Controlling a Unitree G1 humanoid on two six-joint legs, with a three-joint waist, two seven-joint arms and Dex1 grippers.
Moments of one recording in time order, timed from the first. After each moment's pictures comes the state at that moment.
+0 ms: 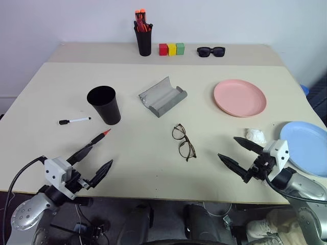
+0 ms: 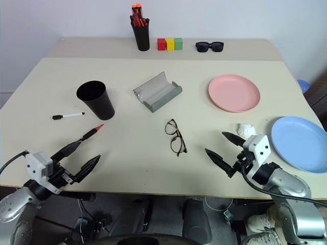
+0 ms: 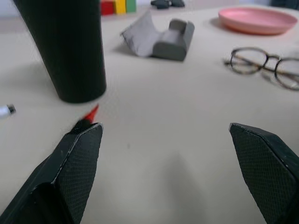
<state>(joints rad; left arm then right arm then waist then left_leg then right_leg) 0.41 0.47 0.32 -0.35 -0.50 -0.01 -0.78 0.27 -0.58 -0.30 -0.41 0.52 0.23 0.81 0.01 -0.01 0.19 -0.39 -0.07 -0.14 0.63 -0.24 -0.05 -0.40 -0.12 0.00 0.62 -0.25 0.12</state>
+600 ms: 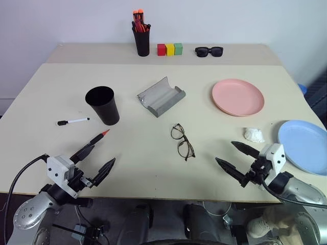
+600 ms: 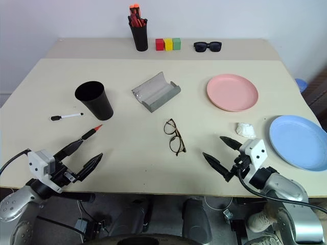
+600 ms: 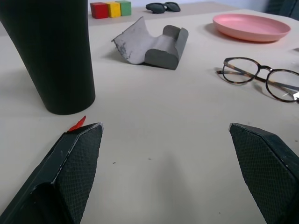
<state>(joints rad) 0.42 0.47 0.33 -0.40 -0.51 0.04 -0.73 0.29 -0.57 -0.28 -0.44 0.51 0.26 0.77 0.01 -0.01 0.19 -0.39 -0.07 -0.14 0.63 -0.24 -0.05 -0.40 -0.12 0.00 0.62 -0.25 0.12</state>
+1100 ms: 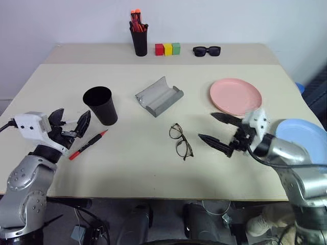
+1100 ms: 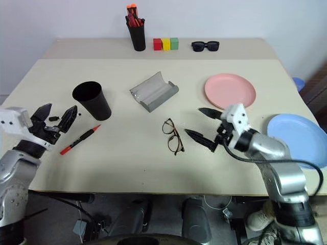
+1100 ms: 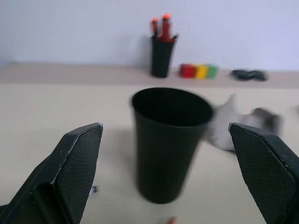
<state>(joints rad) 0.04 0.56 0.45 -0.44 -0.64 0.49 -0.23 -0.25 -0.64 -0.07 -0.26 0.53 0.35 0.94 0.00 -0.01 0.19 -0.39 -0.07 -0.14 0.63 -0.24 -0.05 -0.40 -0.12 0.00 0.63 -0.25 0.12</state>
